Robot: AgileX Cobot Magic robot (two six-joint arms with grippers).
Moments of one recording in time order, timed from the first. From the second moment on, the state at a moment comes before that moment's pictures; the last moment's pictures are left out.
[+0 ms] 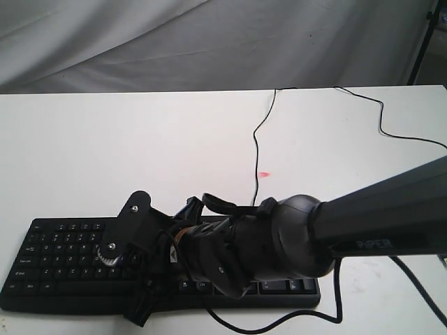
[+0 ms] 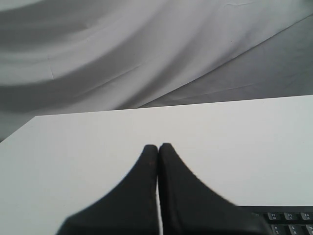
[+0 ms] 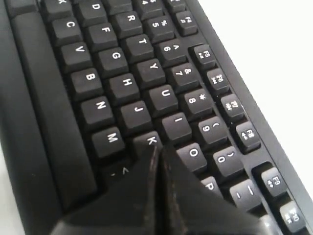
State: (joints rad) left arm 0.13 0.00 -0.01 0.03 0.19 0.09; right arm 0.71 2.05 -1.06 0.23 -0.09 -0.49
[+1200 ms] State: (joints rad) left arm 0.13 0.00 -0.01 0.03 0.19 0.09; right arm 0.70 2.07 -1.16 0.20 -0.07 -0.49
